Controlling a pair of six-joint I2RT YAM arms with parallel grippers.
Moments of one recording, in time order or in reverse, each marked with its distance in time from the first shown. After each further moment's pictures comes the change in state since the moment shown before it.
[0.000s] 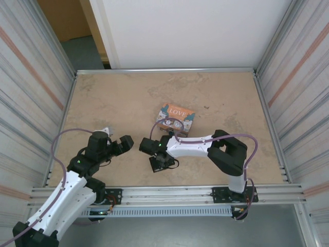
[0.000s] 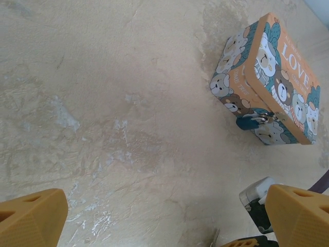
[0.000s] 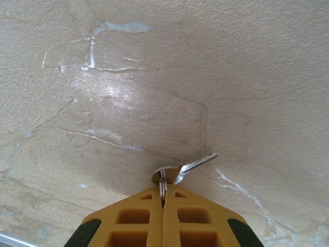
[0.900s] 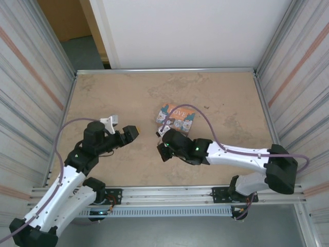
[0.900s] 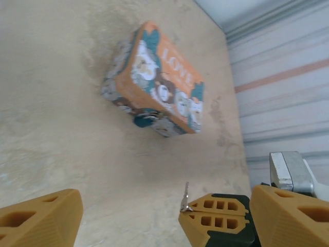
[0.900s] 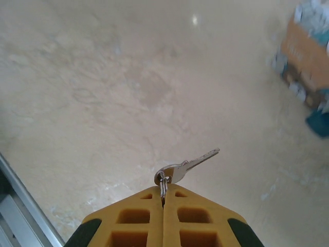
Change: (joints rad) left arm -0.032 0.097 0.178 0.184 0.304 -0.063; right arm -0.046 -0.581 -0.366 0.515 0.209 -0.421
